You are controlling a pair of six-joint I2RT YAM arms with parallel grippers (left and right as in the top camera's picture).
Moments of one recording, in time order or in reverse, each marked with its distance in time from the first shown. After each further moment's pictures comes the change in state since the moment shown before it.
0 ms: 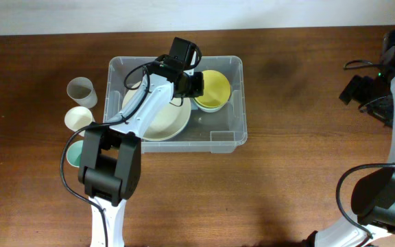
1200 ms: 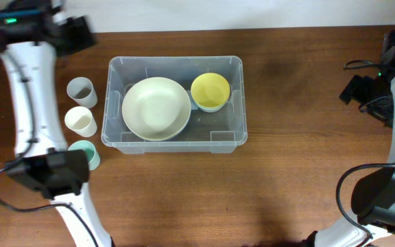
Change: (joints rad) left arm 0.579 0.015 0.788 -0.759 -0.154 0.092; right arm 0.000 0.000 0.000 0.000 0.000 0.000
